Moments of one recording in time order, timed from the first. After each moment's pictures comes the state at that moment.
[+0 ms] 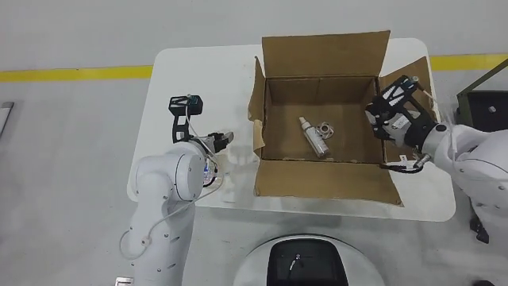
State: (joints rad) left arm 0.94 -1.39 -1.34 -1.95 1.43 0.21 -1.44; right arm -1.12 -0.96 1.44 -2.05 -0.85 -0.14 0.98
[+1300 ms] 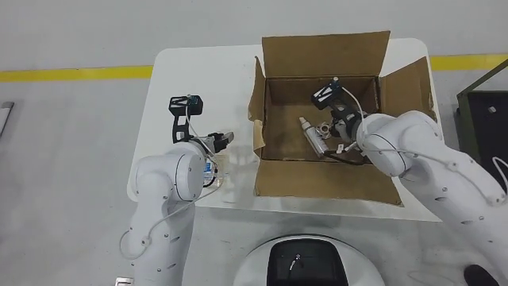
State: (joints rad) left arm 0.94 -1.39 -1.34 -1.95 1.43 0.21 -1.44; right arm -0.74 -1.05 0.96 -1.82 -1.04 0.17 1.20
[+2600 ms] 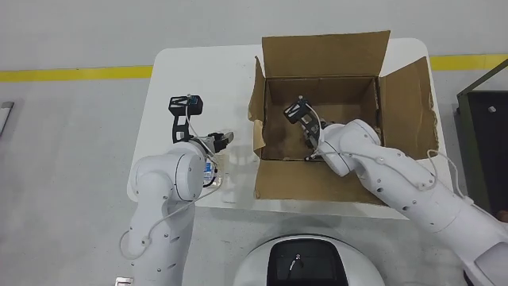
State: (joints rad) left arm 0.94 -1.39 -1.34 -1.95 1.43 0.21 -1.44; right arm -0.62 -1.21 0.71 -1.51 -1.12 0.24 1.16
